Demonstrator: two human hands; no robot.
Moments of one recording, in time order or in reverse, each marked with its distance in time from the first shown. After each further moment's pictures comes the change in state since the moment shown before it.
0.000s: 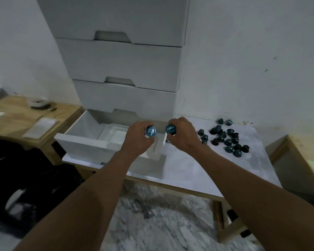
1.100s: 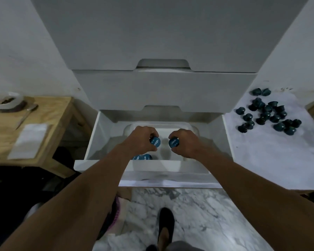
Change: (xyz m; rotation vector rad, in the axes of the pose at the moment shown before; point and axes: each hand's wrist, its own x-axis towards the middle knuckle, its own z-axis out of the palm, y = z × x) left_hand 0.114 -0.242 -0.053 0.155 -0.691 -0.060; right_hand 0.120 -0.071 0.201 -0.060 -0.379 0.304
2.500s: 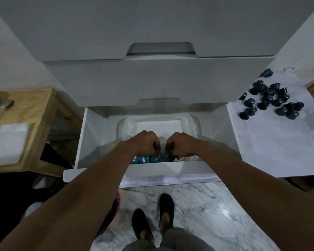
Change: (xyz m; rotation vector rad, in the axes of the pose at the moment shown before) left_hand 0.039 -0.025 0.031 0.106 -0.439 0.013; right_hand 0.026 0.008 0.023 0.156 -0.439 0.138
